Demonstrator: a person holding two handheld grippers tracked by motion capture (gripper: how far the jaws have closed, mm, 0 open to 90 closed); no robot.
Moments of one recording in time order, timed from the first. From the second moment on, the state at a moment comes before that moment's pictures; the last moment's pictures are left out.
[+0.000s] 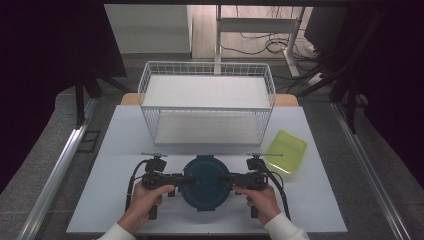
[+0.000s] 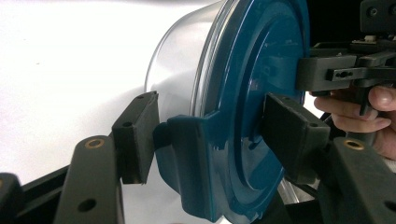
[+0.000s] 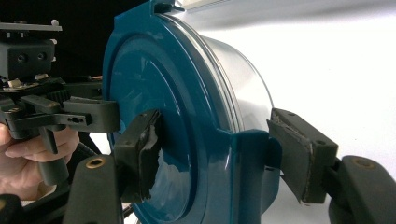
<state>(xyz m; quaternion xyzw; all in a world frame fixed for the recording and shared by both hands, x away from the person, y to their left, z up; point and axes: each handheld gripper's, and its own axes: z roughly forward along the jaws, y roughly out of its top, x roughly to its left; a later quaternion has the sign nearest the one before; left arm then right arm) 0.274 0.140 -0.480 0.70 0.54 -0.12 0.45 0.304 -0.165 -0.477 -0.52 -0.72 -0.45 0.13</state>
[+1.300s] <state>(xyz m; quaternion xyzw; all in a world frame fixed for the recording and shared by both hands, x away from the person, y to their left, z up) 0.312 0.138 -0.395 0.70 0.51 -0.08 0.49 0.336 -0.168 -0.391 -0.50 -0.71 -0.48 0.09</state>
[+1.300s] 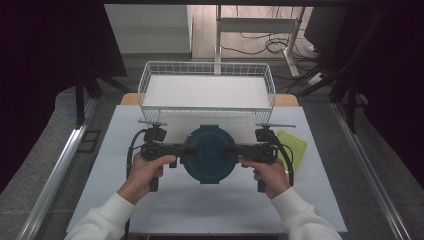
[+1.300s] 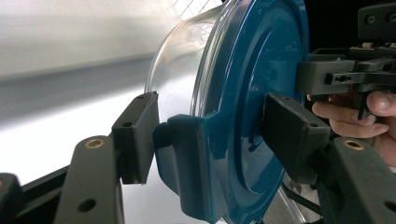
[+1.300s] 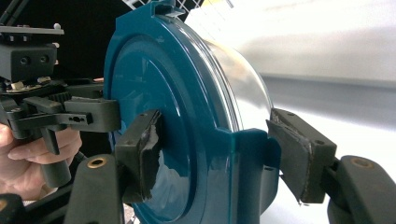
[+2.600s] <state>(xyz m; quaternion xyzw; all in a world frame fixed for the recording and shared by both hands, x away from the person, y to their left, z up) 0.396 0.158 -0.287 0.68 0.50 -0.03 0.54 0.418 -0.154 -0.287 -0.49 -0.70 -0.52 0.09</state>
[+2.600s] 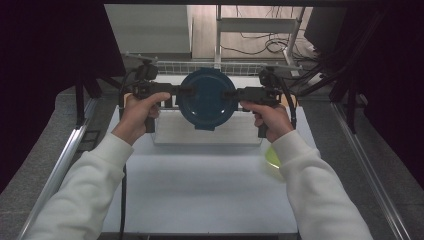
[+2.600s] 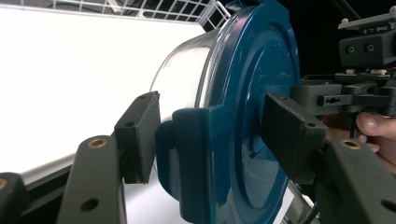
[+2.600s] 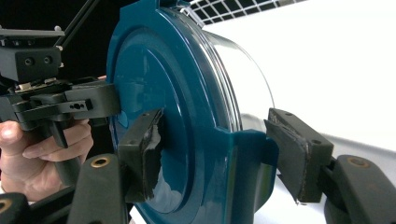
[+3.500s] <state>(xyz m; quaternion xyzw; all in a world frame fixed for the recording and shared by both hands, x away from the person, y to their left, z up) 0.469 0.163 -0.301 0.66 0.52 -0.06 0.54 0.495 -0.151 -0.287 -0.52 -0.68 -0.50 0.10</state>
